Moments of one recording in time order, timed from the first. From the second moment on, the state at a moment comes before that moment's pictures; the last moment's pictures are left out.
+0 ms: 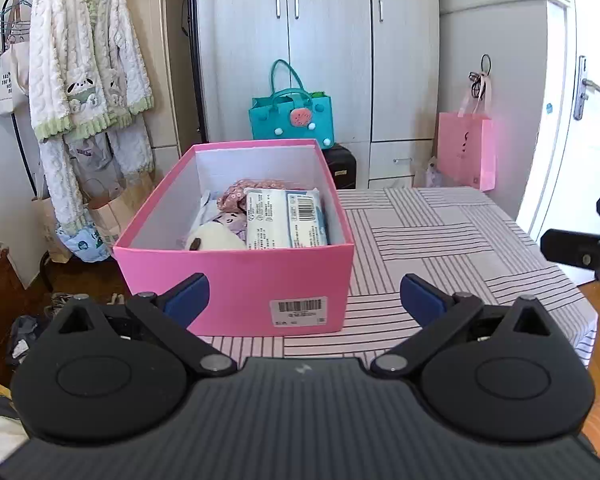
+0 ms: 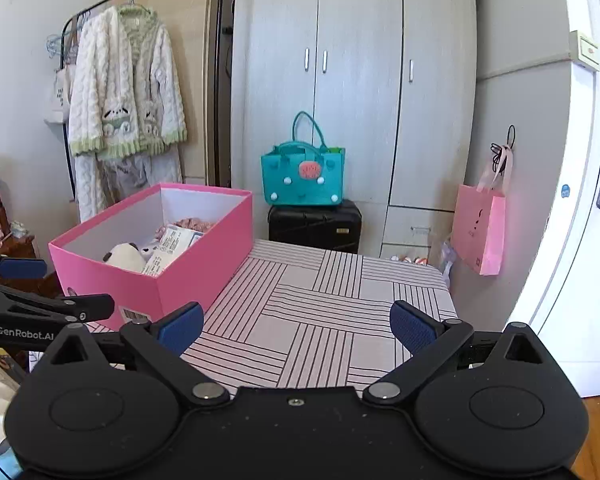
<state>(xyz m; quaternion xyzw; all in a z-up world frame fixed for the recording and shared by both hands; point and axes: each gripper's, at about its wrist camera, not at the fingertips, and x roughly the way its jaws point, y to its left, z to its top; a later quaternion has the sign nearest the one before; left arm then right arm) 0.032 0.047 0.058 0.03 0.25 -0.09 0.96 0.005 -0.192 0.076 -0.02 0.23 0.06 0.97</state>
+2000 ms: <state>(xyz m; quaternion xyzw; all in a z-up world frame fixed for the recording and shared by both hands) 0.023 0.039 0.033 0.05 0.21 -0.05 0.98 -0.009 -0.189 0.036 0.00 0.22 -0.01 0.98</state>
